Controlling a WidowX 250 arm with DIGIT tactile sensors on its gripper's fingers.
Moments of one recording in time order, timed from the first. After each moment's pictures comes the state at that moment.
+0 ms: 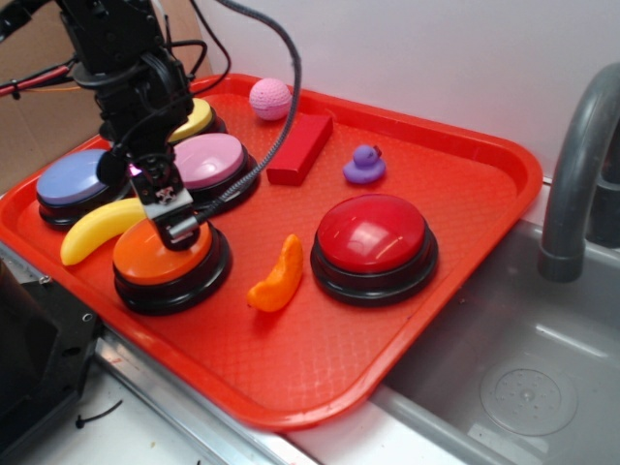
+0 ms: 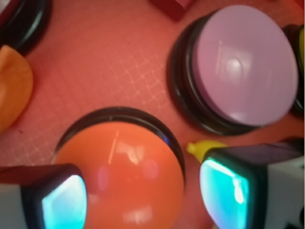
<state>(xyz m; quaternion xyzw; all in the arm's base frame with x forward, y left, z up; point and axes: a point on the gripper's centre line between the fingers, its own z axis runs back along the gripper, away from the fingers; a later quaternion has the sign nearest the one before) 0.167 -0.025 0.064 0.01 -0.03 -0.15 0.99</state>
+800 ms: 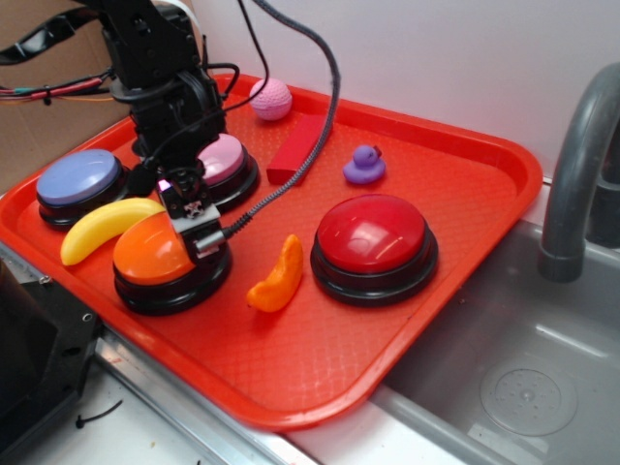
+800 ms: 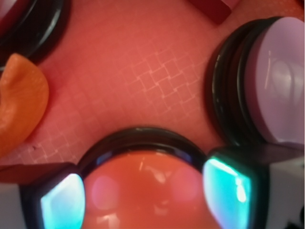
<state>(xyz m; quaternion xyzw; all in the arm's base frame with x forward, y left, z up) 0.170 -0.032 0.051 0.01 0.01 -0.16 0.99</state>
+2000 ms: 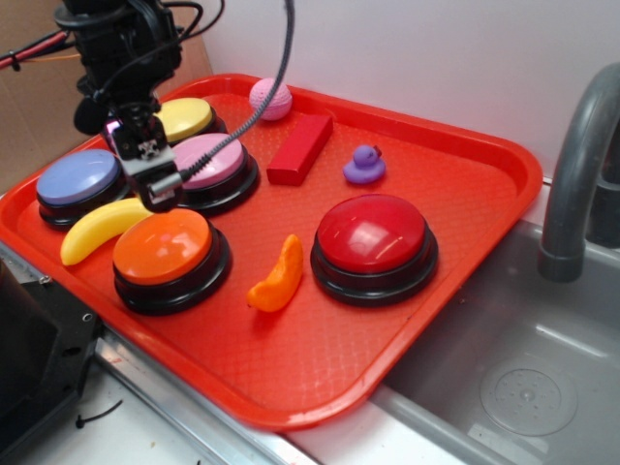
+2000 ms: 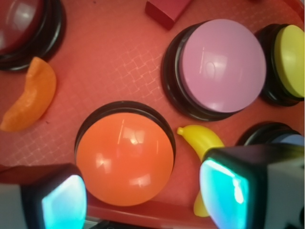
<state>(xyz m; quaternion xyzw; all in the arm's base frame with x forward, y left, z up) 0.160 -0.025 0.105 0.03 0.00 -0.13 0.99</state>
